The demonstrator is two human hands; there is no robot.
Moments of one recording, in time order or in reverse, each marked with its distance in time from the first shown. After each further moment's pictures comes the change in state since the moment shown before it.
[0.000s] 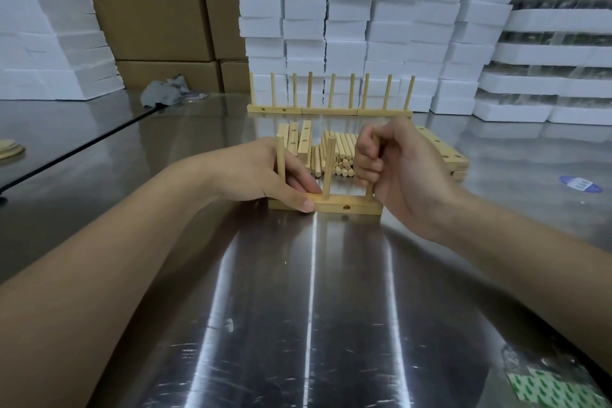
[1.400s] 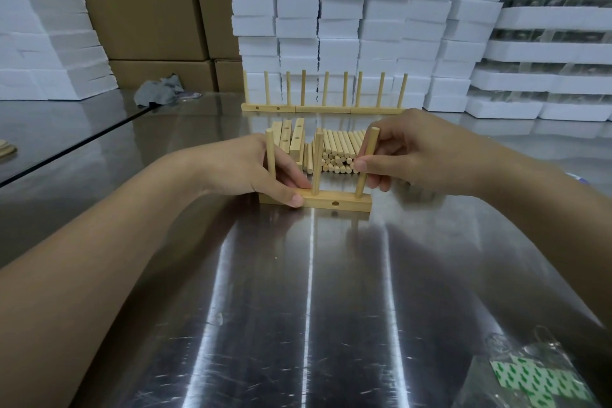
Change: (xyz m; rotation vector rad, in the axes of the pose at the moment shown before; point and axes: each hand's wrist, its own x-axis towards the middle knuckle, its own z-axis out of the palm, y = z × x) left_hand 0.006 -0.003 -0.006 0.076 -0.004 0.005; right_hand 0.001 -0.044 -0.048 -1.071 -0.283 -0.135
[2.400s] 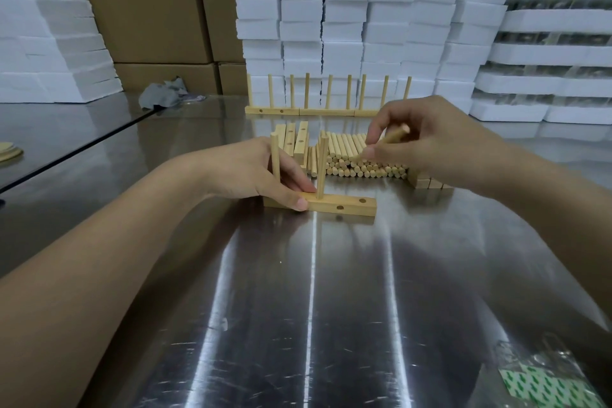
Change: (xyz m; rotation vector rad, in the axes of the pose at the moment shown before) left_hand 0.000 0.000 0.000 0.022 0.008 0.019; right_hand 0.000 0.002 -0.005 0.147 0.180 0.034
